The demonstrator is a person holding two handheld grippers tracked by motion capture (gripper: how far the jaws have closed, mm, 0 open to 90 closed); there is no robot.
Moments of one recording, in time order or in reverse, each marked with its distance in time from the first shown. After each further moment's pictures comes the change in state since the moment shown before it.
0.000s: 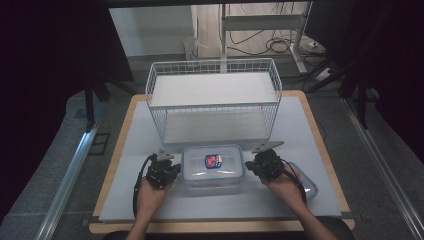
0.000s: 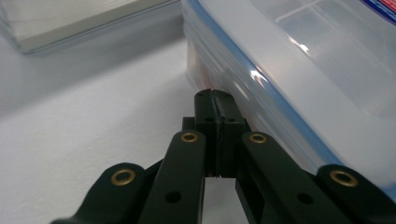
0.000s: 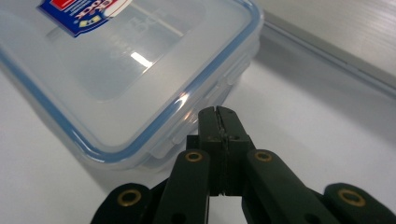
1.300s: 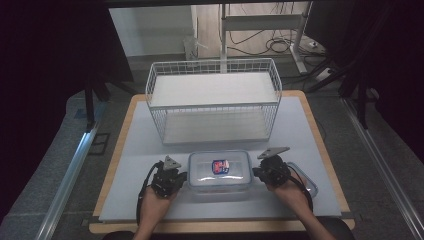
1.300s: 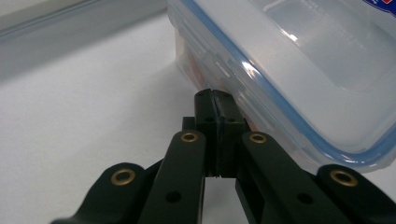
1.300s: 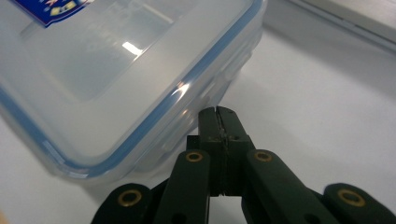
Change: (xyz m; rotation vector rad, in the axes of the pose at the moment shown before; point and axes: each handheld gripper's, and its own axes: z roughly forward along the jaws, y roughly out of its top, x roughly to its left) left arm -0.029 -0.010 -0.008 0.026 -0.028 0.041; right arm -0.001 -0.021 -0.008 0.047 -0.019 0.031
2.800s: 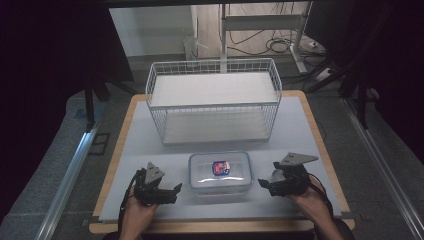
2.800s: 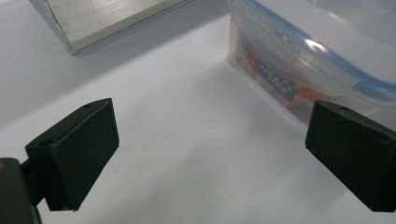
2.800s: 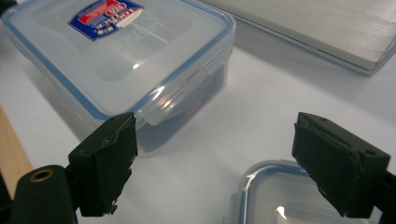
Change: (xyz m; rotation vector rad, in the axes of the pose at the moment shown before) left arm 0.017 -0.028 -0.033 -0.100 0.129 0.096; right arm -0.018 -0.031 -0.040 -0.193 0.062 -0.022
